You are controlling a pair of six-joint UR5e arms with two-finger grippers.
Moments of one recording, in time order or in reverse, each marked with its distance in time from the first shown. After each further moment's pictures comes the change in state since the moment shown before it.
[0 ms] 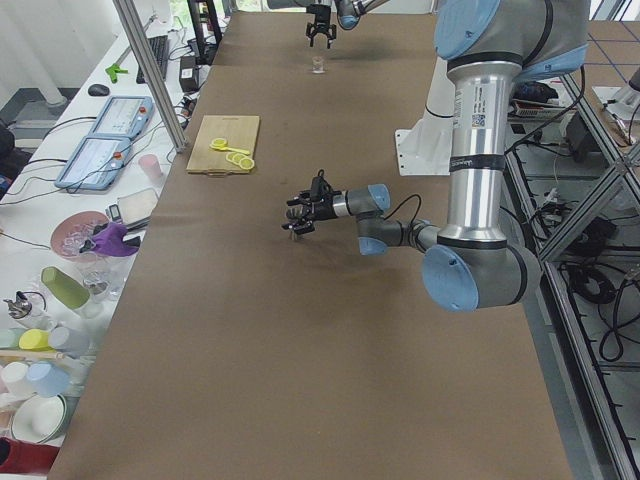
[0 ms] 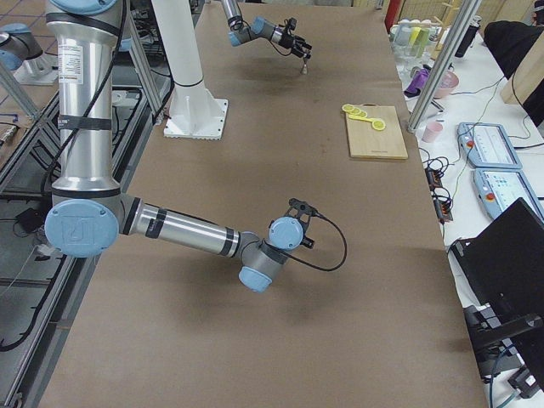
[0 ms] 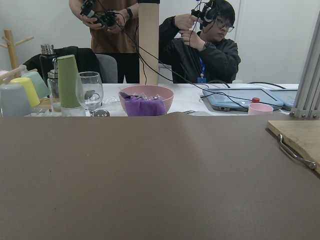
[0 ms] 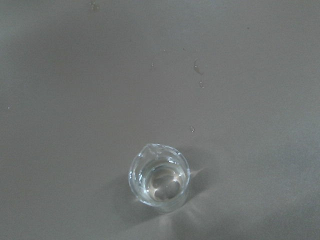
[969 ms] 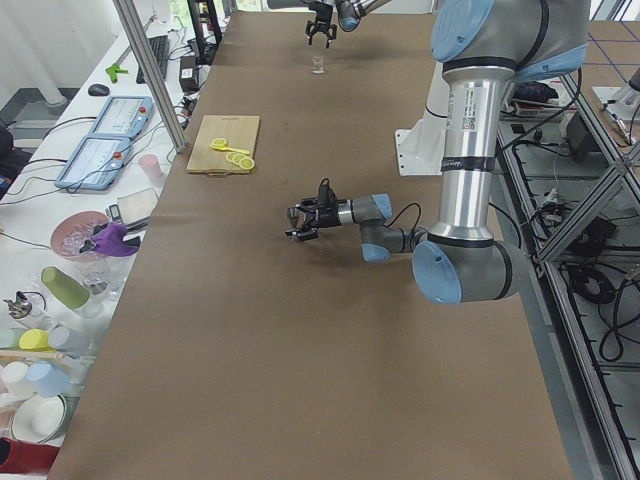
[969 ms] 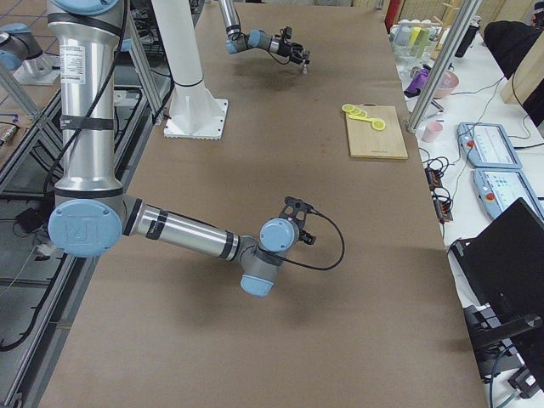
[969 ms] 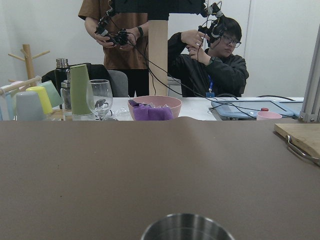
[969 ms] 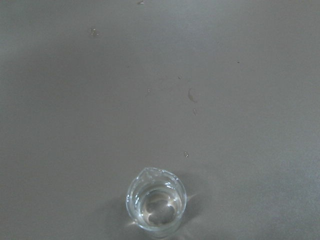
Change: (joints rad) left arm 0.054 -0.073 0.149 -0.021 0.175 -0.050; right arm -0.021 0.008 -0.035 0.198 -0.058 0.094
